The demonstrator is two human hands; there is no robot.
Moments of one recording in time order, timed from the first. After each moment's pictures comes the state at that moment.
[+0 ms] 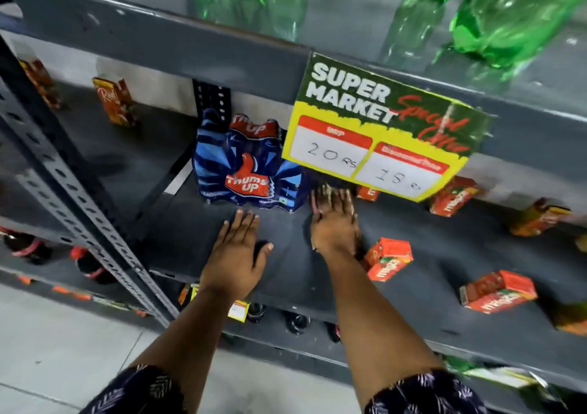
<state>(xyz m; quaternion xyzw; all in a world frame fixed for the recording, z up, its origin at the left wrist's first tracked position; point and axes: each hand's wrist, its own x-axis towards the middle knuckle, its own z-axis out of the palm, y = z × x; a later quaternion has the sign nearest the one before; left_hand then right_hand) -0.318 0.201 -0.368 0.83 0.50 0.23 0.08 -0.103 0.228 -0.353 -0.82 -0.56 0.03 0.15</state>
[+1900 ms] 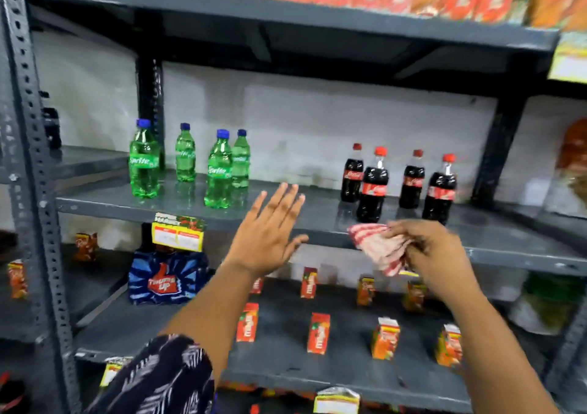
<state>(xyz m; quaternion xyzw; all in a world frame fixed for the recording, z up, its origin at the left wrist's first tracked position) -0.113 -0.021 -0.025 0.85 0.28 0.35 -0.29 0.129 -0.190 0.001 -0.63 -0.61 -0.13 0.46</state>
